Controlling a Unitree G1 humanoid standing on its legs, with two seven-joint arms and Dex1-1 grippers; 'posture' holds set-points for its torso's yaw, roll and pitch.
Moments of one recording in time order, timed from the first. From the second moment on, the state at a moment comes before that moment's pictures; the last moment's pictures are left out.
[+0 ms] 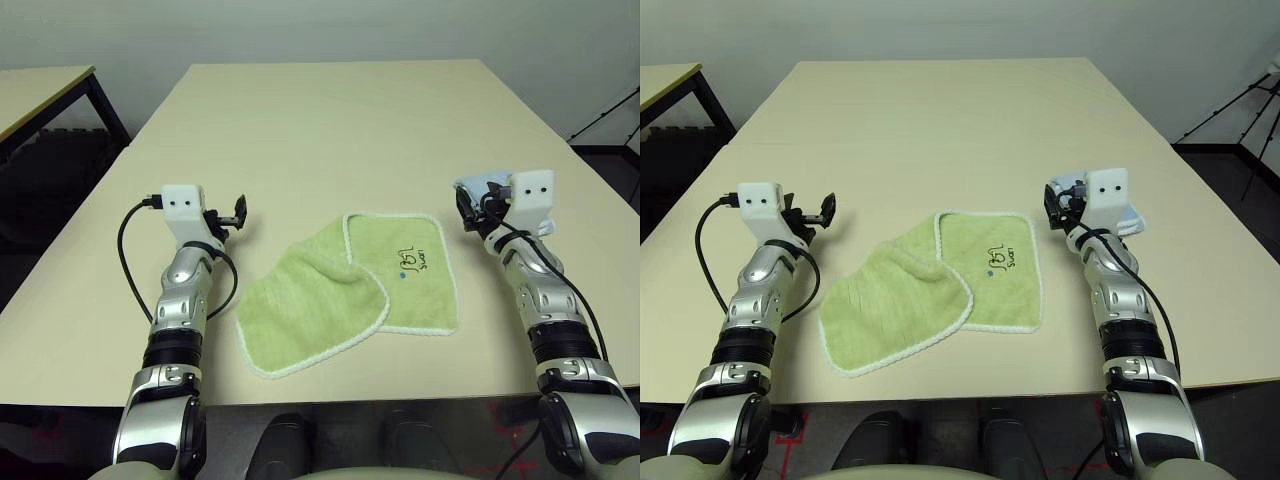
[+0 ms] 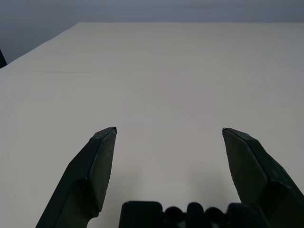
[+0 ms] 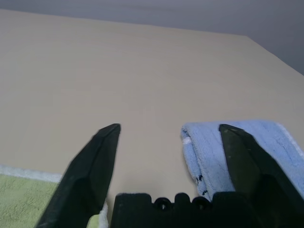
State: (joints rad) left arm -0.46 0.30 0.22 0.52 -0.17 -0.05 -0.20; right arm -0.48 -0.31 -0.17 0.51 0.15 -0.06 0.24
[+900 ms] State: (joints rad) left arm -0.48 0.30 0.23 0.52 -0.17 -0.04 -0.20; right arm -0.48 -0.31 -0.17 0.49 0.13 -0.06 0.24
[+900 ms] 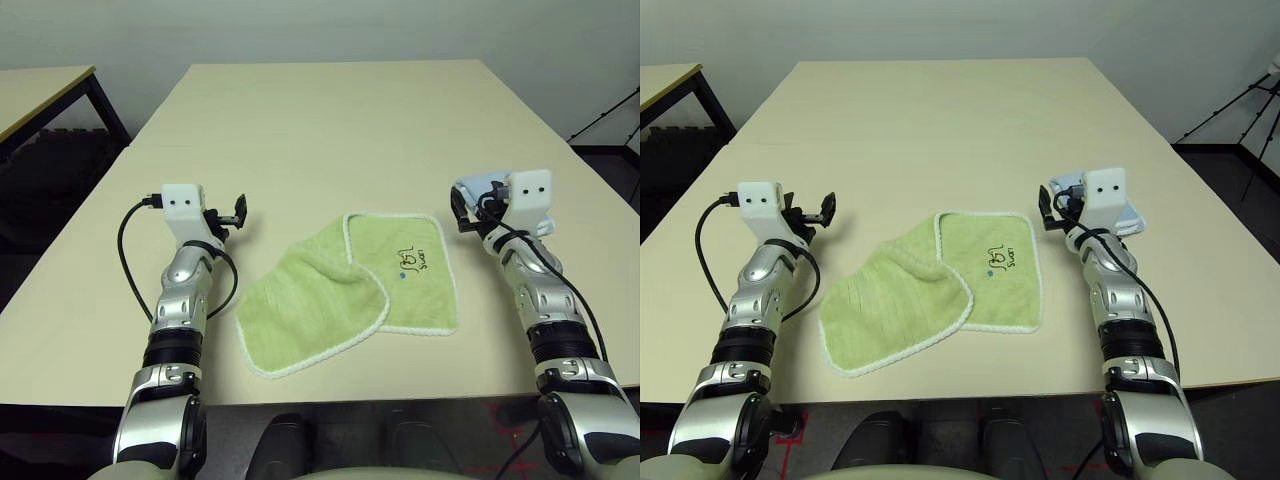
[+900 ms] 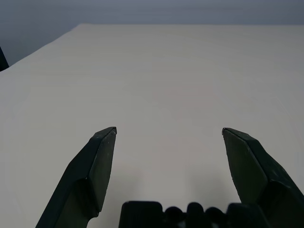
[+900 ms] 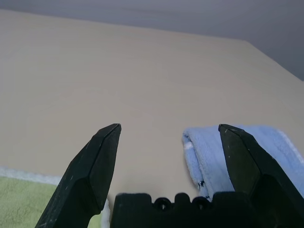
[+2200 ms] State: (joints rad) left arm -0.39 0.63 0.10 0.11 -0.47 0.33 -1.13; right arm -0.49 -0.34 -0.16 0.48 0.13 -0.04 0.28
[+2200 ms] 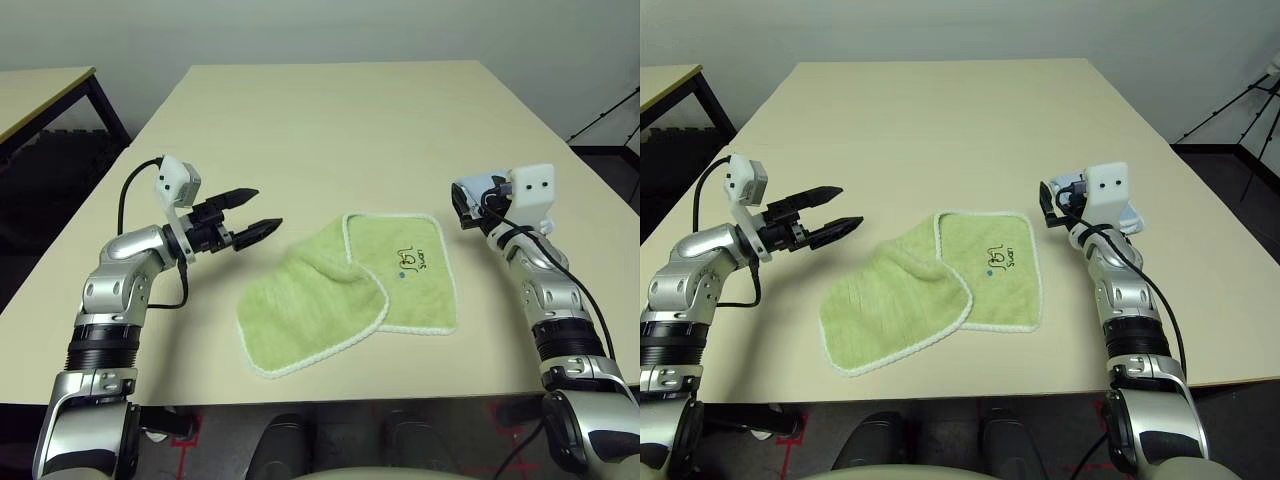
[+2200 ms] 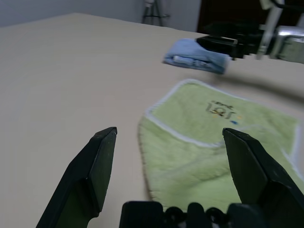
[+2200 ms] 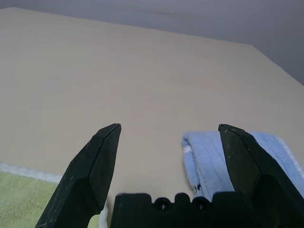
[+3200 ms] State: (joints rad) left arm -0.32 0.67 0.02 0.06 -0.41 0.19 -1.22; right arm -0.46 -0.46 -0.17 0.10 0.33 0.47 0.47
